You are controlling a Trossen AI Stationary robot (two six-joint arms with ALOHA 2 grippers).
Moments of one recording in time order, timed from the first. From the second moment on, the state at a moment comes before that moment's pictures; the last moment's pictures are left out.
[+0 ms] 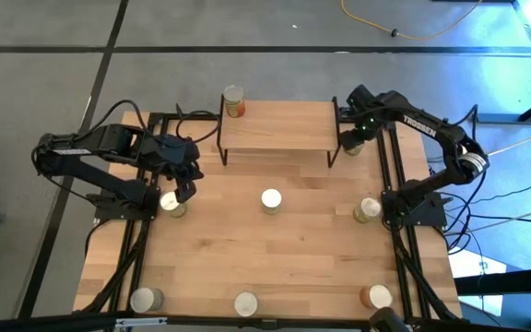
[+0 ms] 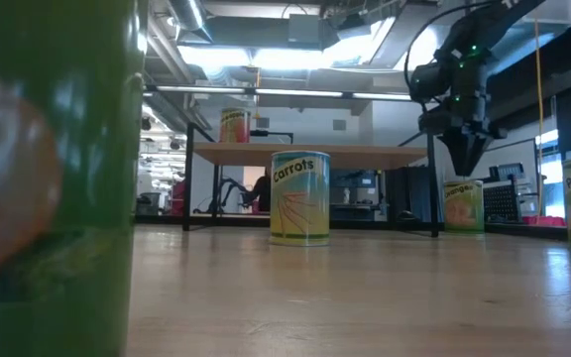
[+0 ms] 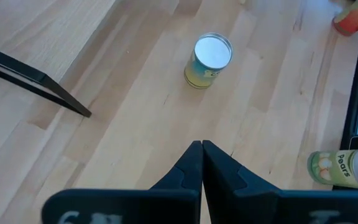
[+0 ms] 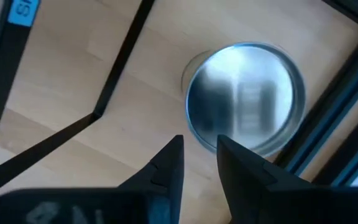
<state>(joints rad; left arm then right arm) -0.06 1.08 1.38 -1.18 -0.14 -0.52 -0.92 1.45 1.09 -1.09 0.03 0.14</state>
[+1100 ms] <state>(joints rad) -0.06 1.08 1.38 -1.16 -0.14 -0.55 -0.97 1.47 1.09 -1.11 -0.03 -0.09</state>
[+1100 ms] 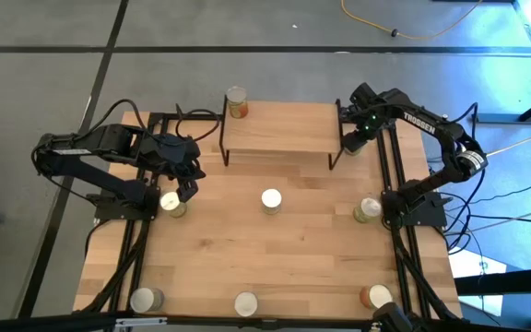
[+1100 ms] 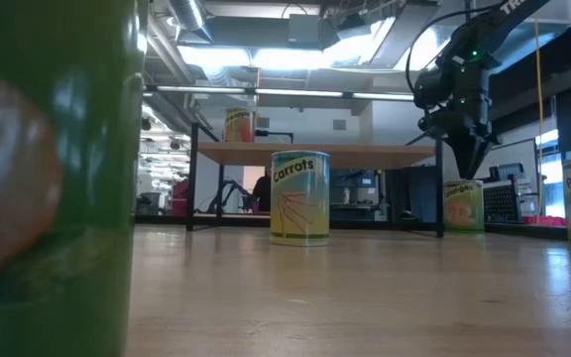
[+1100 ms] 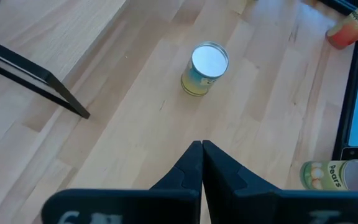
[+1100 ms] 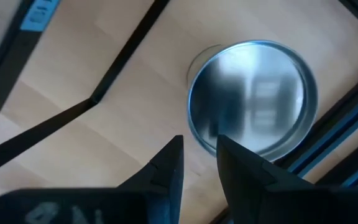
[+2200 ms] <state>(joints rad) -0.06 1.08 1.38 -1.10 -0.17 -0.55 -0.97 1.45 1.09 -1.17 -0.04 -0.51</state>
